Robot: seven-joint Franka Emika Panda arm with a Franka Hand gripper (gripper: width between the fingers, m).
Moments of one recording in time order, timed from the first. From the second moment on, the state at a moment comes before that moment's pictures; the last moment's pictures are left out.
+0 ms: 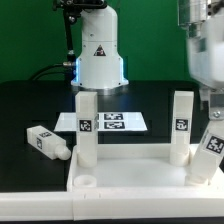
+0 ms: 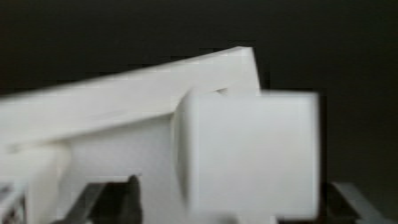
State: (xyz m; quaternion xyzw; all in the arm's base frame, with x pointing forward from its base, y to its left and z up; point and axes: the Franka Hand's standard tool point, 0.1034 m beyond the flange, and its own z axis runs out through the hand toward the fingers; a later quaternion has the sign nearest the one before) arm 0.636 0.121 0.126 -0.70 0.71 -0.05 0.08
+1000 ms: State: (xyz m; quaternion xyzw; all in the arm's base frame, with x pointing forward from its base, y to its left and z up) arm 0.647 0.135 0.135 -0.97 0.22 -0.05 0.00
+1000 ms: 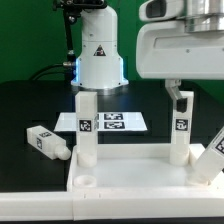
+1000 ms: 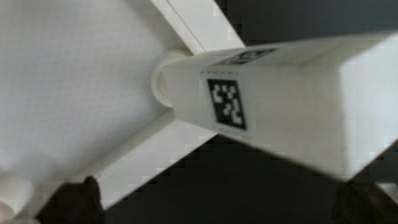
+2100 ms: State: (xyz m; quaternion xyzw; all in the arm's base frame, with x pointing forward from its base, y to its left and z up) arm 0.648 0.164 0.104 -0.99 0.15 -0.06 -0.01
